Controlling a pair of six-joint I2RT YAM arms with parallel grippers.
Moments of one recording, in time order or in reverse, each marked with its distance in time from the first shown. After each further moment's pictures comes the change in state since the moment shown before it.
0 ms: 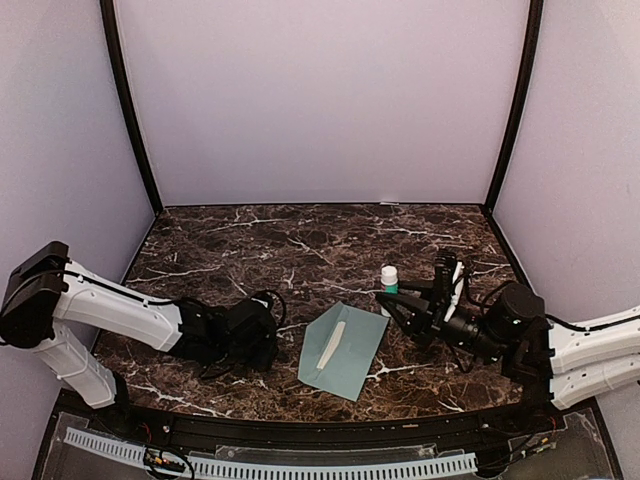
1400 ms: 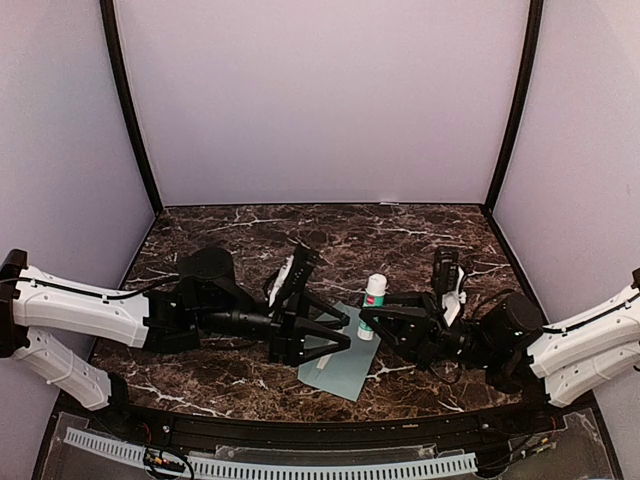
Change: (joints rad) left arm -0.075 -0.201 0.067 0.701 0.843 0.371; right arm 0.122 0.189 0.039 0.397 -0.196 0.394
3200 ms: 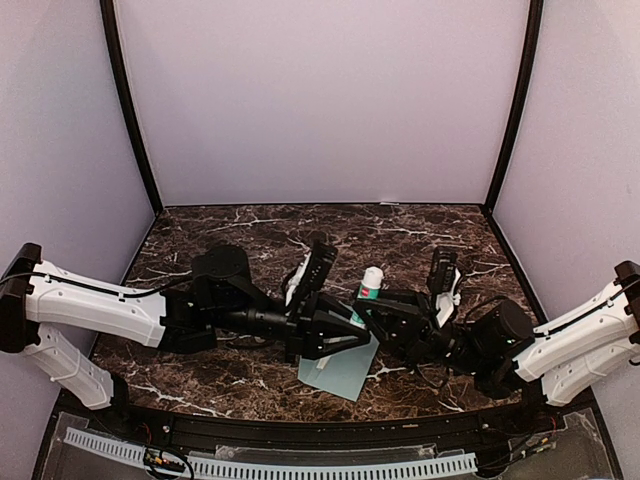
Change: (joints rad) left arm -0.040 0.098 0.086 0.090 0.045 -0.024; right arm 0.042 0.130 0.023 0.179 0.122 -0.024
